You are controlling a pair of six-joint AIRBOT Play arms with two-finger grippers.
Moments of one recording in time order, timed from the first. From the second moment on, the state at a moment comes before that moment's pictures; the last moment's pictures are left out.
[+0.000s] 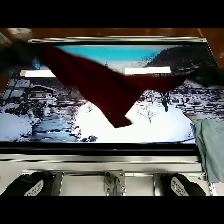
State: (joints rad) left arm -0.17 -0.86 1.46 1.03 -0.77 -1.45; right arm -0.34 -1.00 1.44 -0.84 1.31 1.35
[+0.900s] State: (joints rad) left arm -0.14 -0.88 1.80 1.63 -1.20 -1.48; right arm -0.34 -0.88 1.56 -1.14 1.73 1.53
